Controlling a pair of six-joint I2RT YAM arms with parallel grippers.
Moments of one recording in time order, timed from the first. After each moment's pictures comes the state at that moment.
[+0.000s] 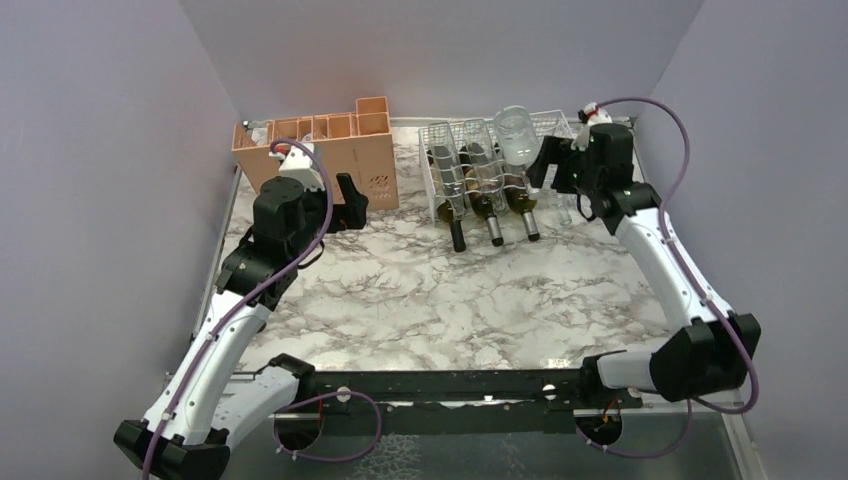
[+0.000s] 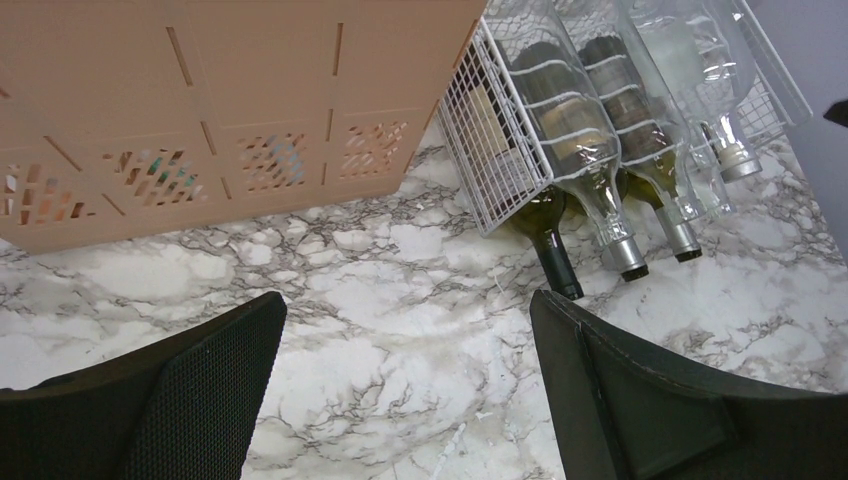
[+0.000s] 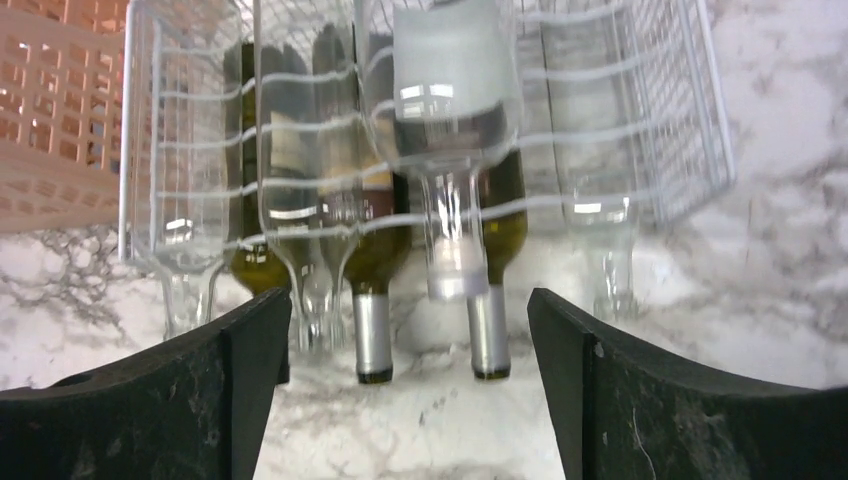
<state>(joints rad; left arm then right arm) -0.38 0.90 1.04 -0.46 -0.09 -0.32 0.18 1.37 1.27 -0.39 -0.05 0.22</state>
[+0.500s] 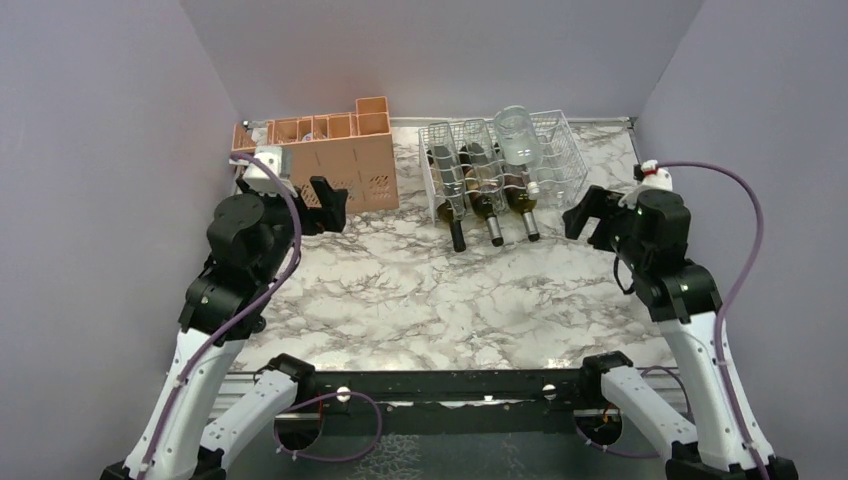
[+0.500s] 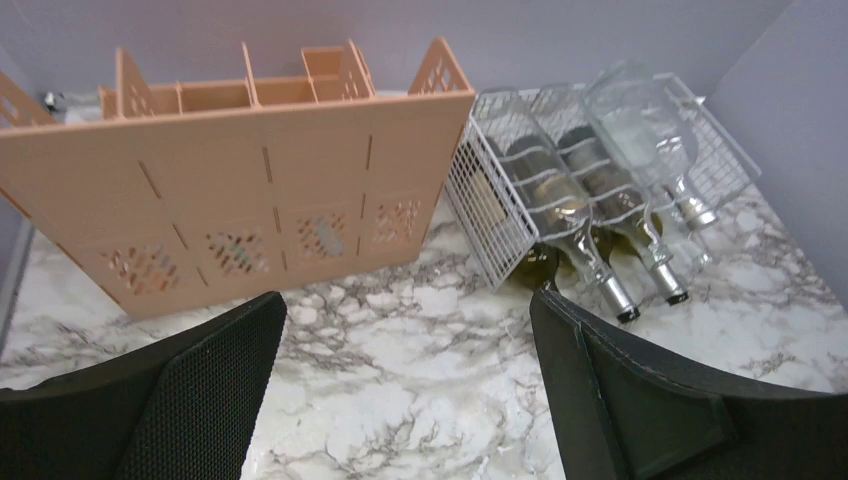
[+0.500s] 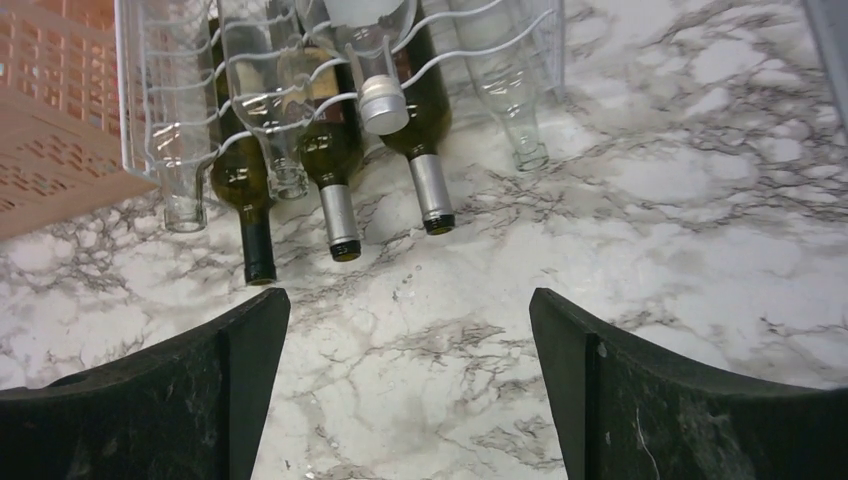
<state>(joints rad) -0.38 0.76 1.12 -0.52 -0.13 -0.23 0.18 0.81 1.03 -0.67 0.09 0.33</state>
